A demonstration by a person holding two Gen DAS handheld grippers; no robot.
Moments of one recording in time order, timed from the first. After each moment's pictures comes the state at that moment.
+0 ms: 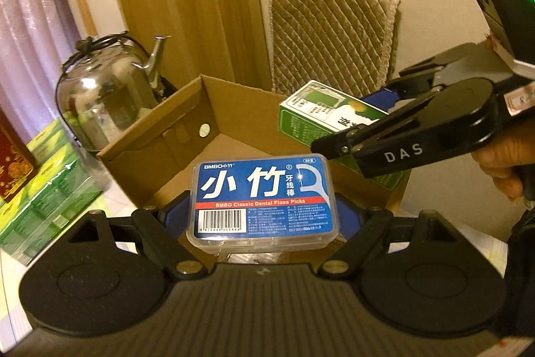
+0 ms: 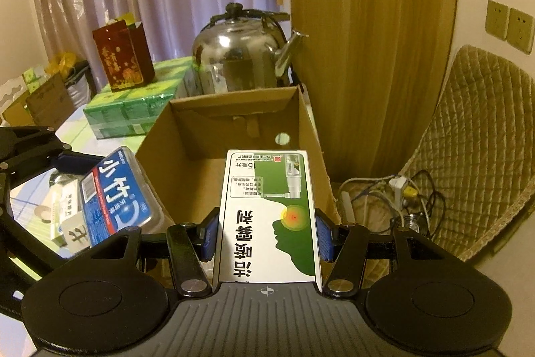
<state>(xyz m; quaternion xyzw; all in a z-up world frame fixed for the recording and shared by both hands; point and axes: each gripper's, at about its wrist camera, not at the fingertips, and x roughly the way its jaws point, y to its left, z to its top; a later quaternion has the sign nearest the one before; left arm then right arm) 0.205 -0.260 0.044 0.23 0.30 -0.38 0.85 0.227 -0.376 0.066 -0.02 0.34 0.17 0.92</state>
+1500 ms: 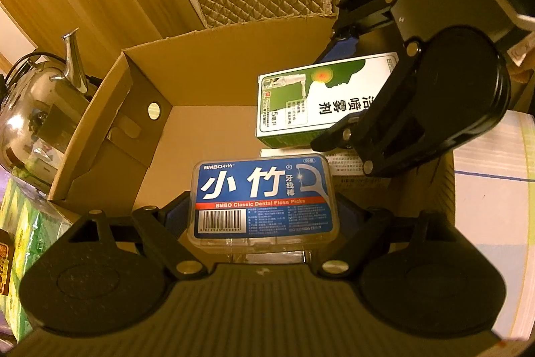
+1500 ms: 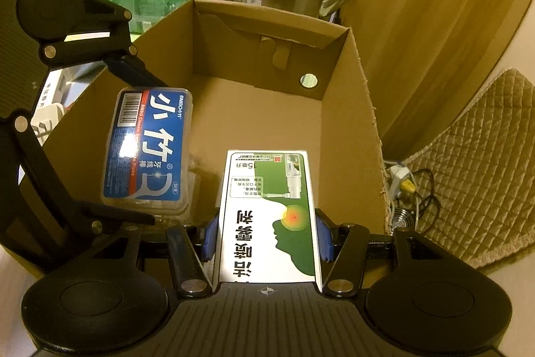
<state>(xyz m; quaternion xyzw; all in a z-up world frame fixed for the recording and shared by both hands) 0.244 -0.288 -0.016 0.40 0.31 -0.45 0.73 0.252 -0.341 0.006 -0.19 0.41 0.20 0.87</state>
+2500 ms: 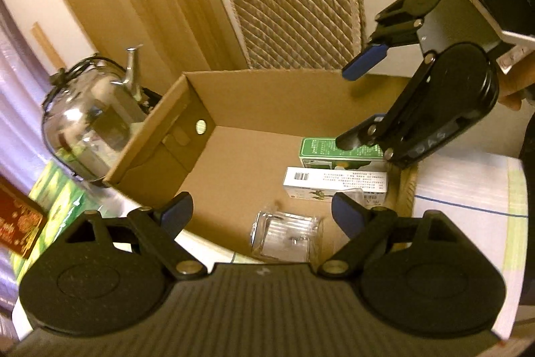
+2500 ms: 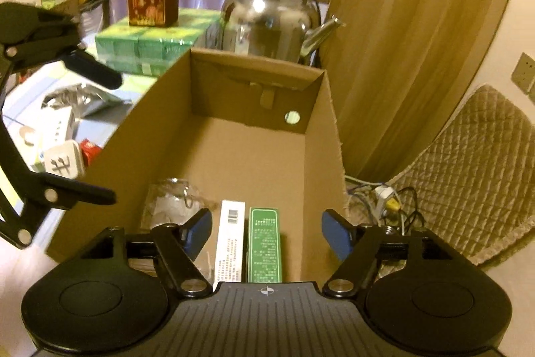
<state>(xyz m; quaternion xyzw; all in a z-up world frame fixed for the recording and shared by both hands) 0.210 -0.233 0.046 0.33 0.27 -0.42 0.80 0.215 -0.350 0.057 -0.16 0.36 0.19 0.90</state>
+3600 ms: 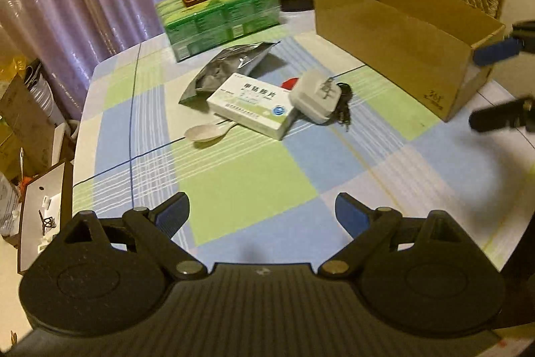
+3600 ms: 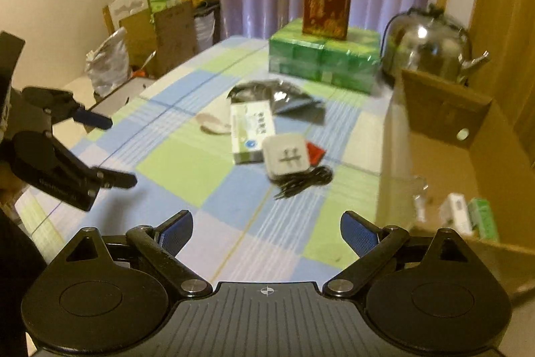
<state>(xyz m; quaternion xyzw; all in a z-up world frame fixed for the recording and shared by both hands) 0.103 0.052 0.007 0.16 0.39 -0.17 0.89 0.069 -0.177 0.034 -0.13 0.36 0.35 0.86</state>
